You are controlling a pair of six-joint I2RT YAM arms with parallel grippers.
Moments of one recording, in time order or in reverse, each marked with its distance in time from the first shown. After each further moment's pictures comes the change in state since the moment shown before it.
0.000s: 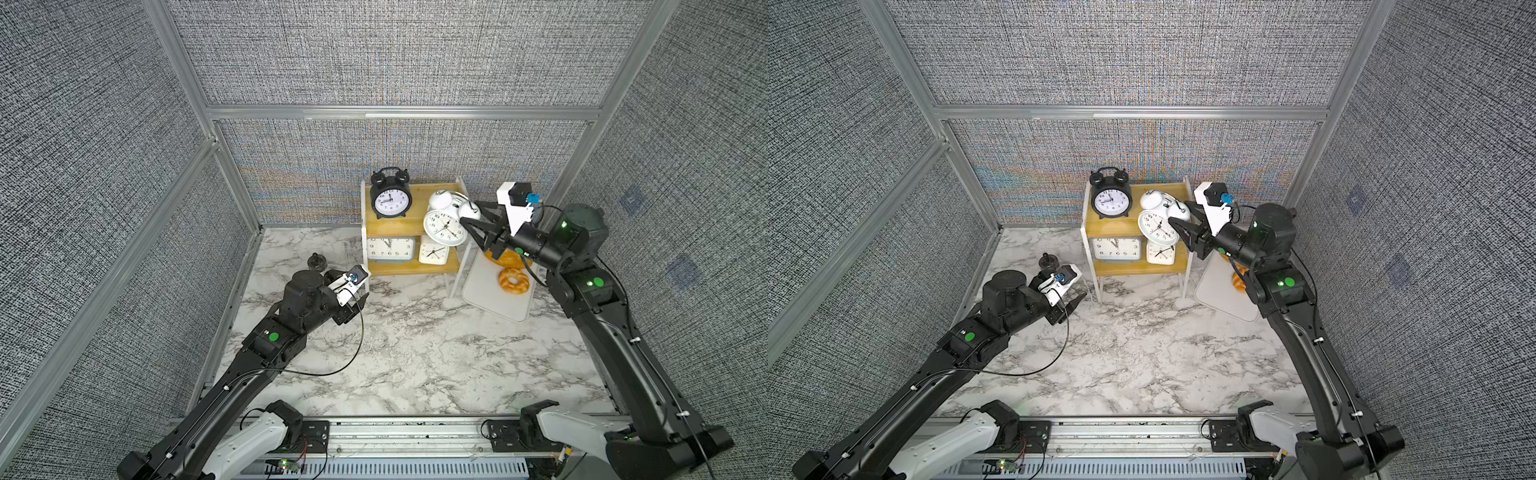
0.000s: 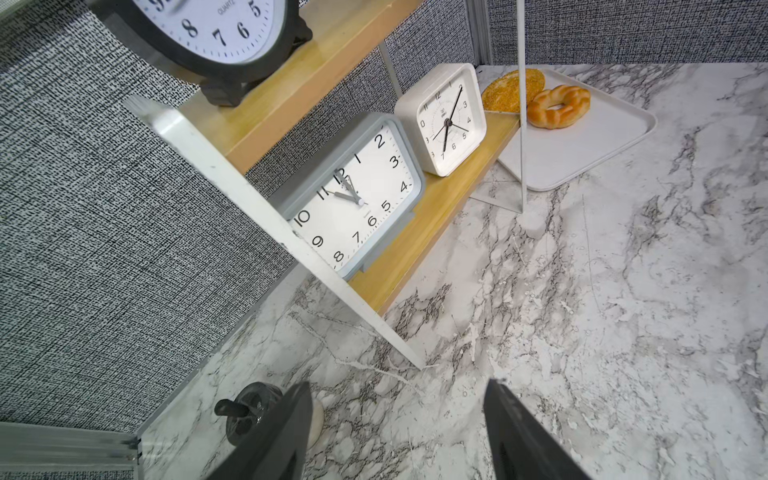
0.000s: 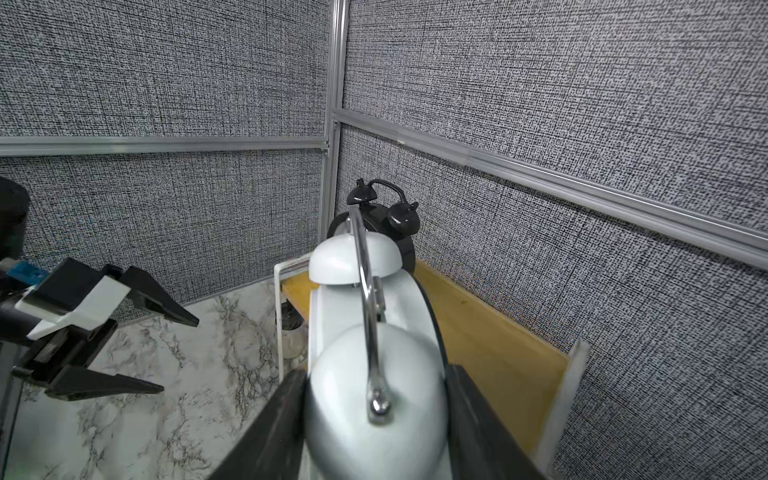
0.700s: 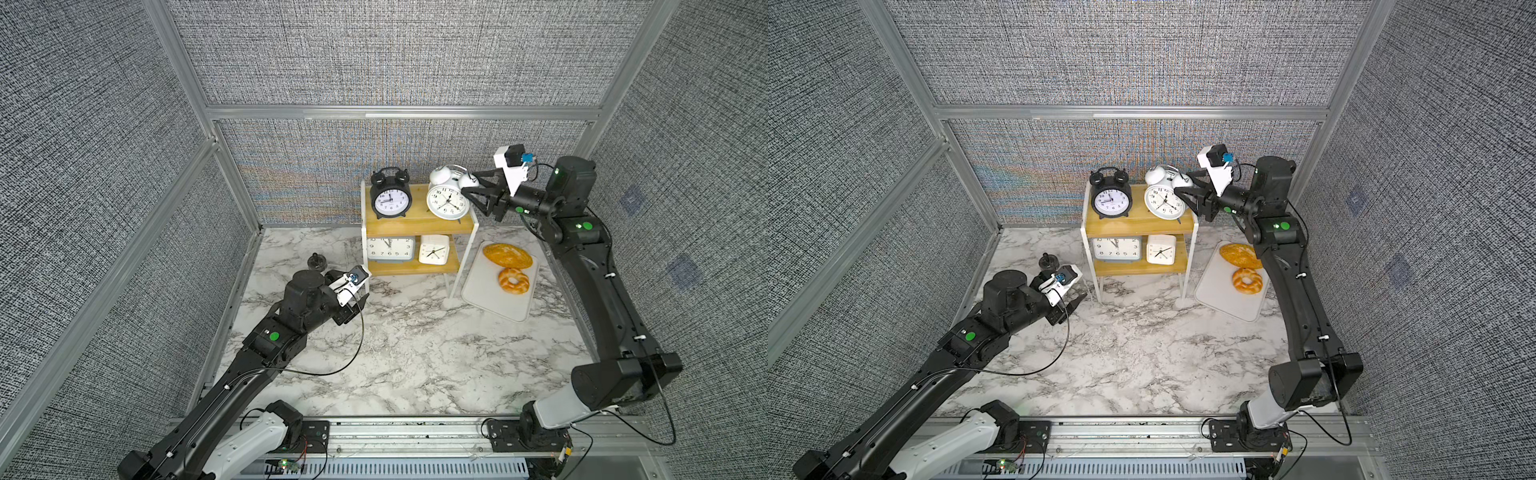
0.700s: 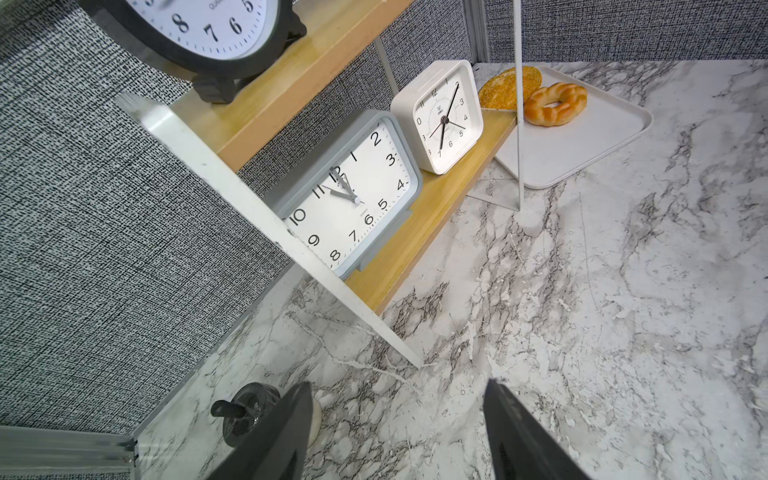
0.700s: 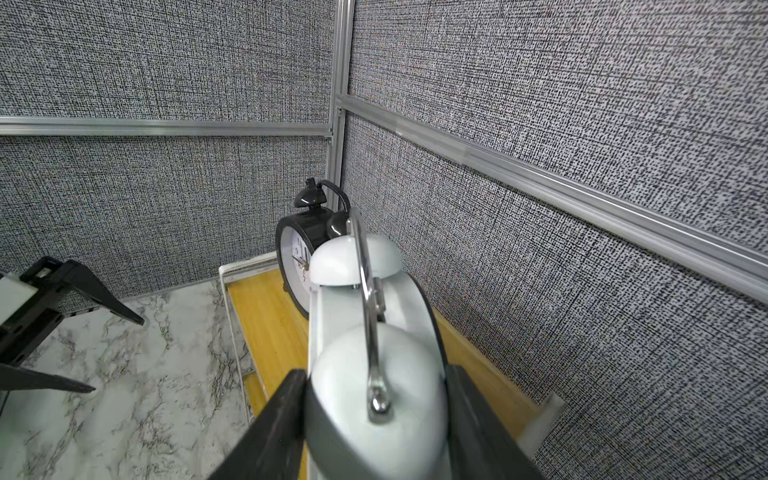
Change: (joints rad) left arm 0.002 0.004 0.000 -0.004 0.008 0.003; right arm -0.134 0.381 0.412 -0.130 -0.257 -0.093
